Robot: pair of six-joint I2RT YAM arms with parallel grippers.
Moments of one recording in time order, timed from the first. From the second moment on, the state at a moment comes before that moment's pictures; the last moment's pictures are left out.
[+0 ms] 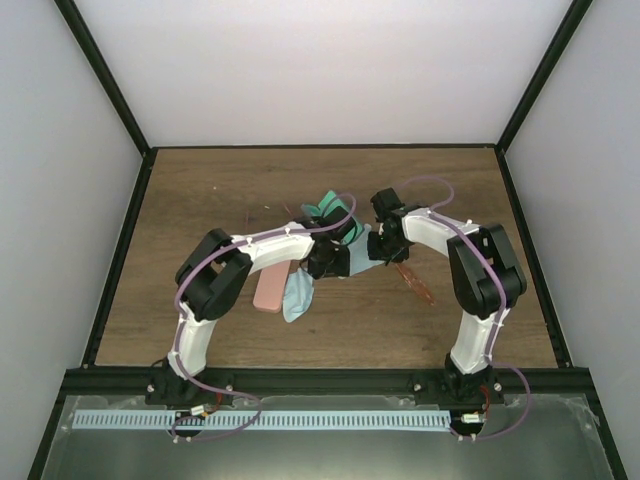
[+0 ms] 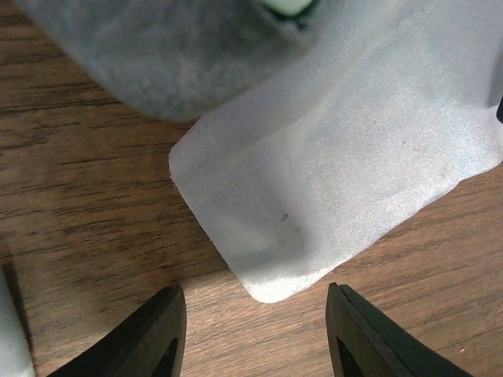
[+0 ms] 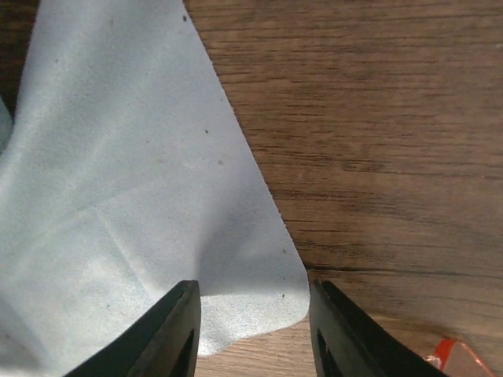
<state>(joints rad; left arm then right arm) -0.81 2.07 1.47 -0.67 0.14 -0.75 0.40 1.84 1.17 -0.66 -0.05 0.42</state>
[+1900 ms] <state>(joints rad) -0.83 2.06 1.46 -0.69 0.12 -0.79 0.37 1.78 1.07 -0.59 -0.13 0.44</state>
